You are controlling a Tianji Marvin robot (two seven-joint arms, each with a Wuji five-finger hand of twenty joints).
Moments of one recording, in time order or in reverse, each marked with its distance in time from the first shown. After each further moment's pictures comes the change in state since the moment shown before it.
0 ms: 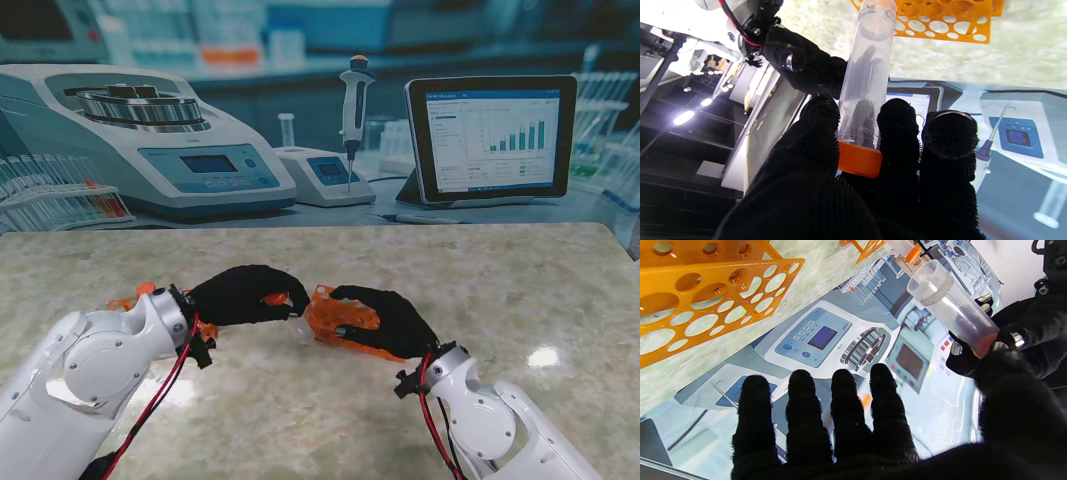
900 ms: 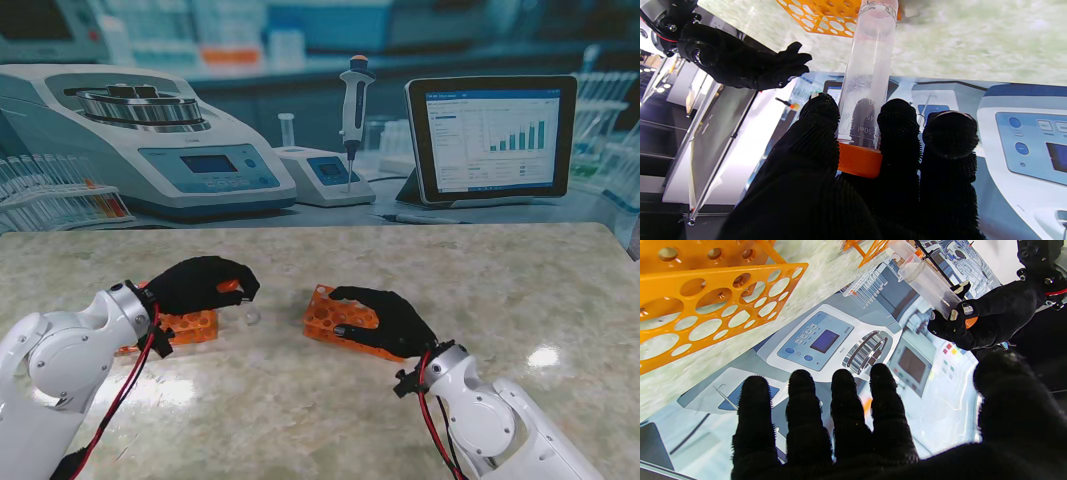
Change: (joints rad) left arm 0.047 -0.001 -0.157 0.063 0.089 0.005 0.008; right arm 0.011 0.001 -0.006 0.007 0.005 0.011 0.018; left_hand 0.000 0.000 0.000 -0.010 0.009 0.000 0.000 0.000 0.009 0.001 0.010 0.000 0.010 0.004 0.000 0.010 -0.022 0.015 0.000 0.000; right_hand 0.000 0.006 -0.010 0.000 0.000 0.000 0.000 0.000 0.000 0.000 0.001 0.000 0.000 0.000 0.001 0.000 -0.007 0.001 0.000 0.000
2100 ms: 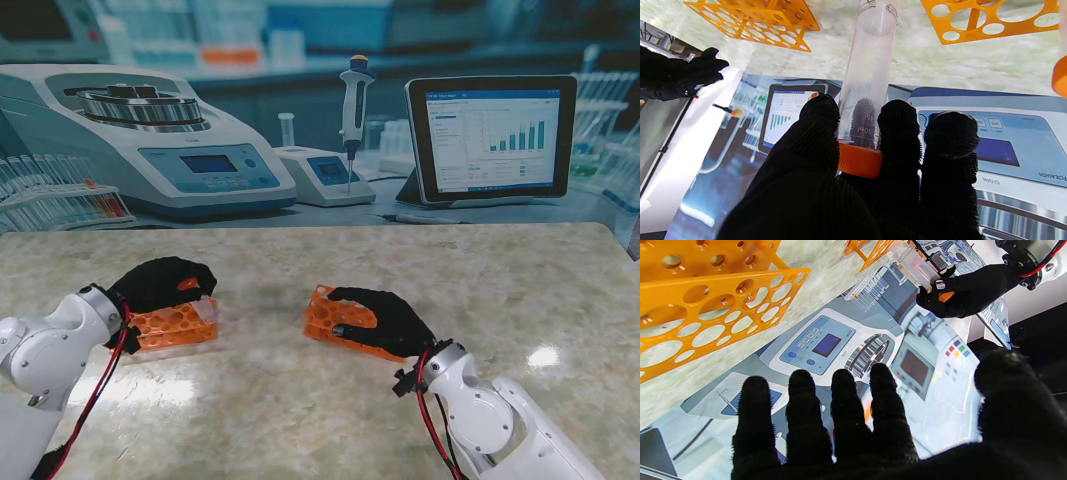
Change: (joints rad) left arm 0.010 0.000 -0.095 0.113 0.121 0.022 0.041; right arm 0.012 0.001 -0.008 0.007 0.016 0.014 0.019; left_hand 0.000 0.000 0.000 -0.001 0.000 0.000 0.000 0.000 0.003 0.000 0.000 0.010 0.000 0.004 0.000 0.015 -0.025 0.018 0.000 0.002; right_hand 0.000 0.000 -0.012 0.000 0.000 0.000 0.000 0.000 0.000 0.000 0.000 0.000 0.000 0.000 0.000 0.000 -0.005 0.000 0.000 0.000
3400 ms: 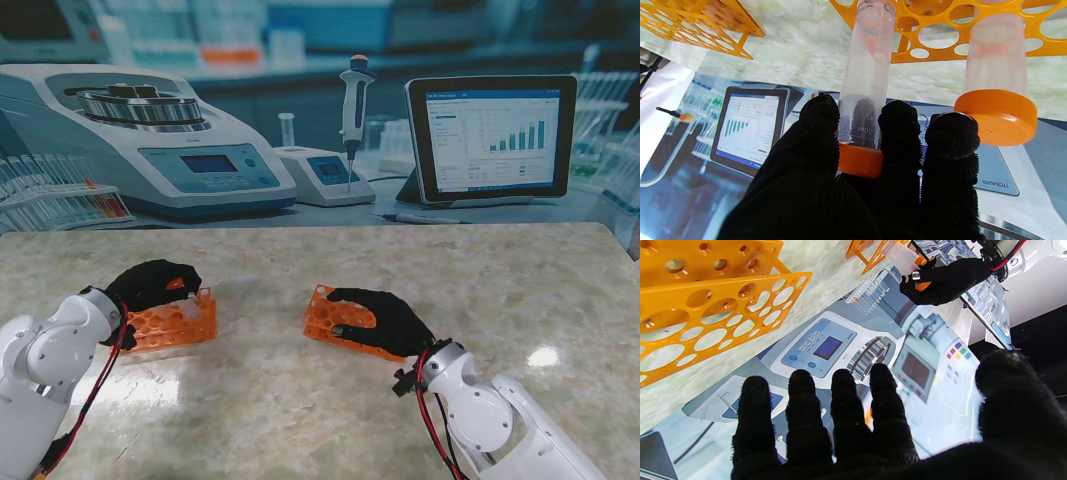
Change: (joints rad) left arm -0.081 -0.007 0.040 0.186 0.070 0.041 0.080; right arm 0.007 0.002 -0.004 0.003 0.006 0.007 0.014; left_hand 0.000 0.000 0.000 0.000 0.000 0.000 0.000 0.000 0.003 0.007 0.013 0.014 0.000 0.007 0.001 0.011 -0.016 0.017 0.000 0.011; right_hand 0.001 0.000 -0.012 0.000 0.000 0.000 0.000 0.000 0.000 0.000 0.000 0.000 0.000 0.000 0.000 0.000 -0.001 0.000 0.000 0.000
